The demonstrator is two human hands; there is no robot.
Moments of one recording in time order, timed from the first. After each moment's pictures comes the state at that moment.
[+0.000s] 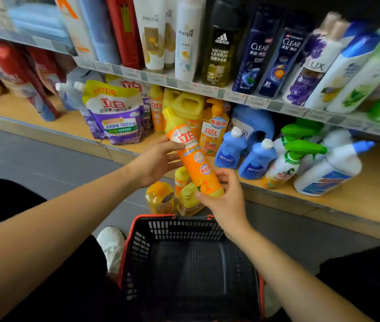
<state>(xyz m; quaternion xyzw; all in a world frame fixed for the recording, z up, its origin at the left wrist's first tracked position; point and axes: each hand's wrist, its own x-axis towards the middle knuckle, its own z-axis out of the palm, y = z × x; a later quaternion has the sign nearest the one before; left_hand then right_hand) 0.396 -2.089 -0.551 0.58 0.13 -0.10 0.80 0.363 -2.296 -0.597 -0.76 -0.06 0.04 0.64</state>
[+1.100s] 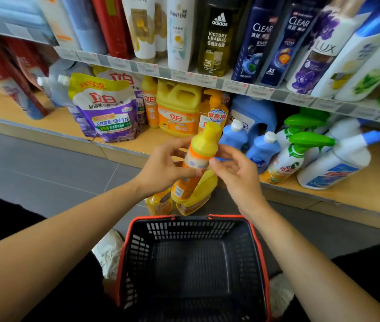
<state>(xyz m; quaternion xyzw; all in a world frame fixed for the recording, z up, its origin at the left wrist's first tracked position) 0.385 -2.109 -0.564 0.80 -0.04 0.02 0.60 0.409 -2.304 -0.572 -0.72 -0.10 0.07 0.68</state>
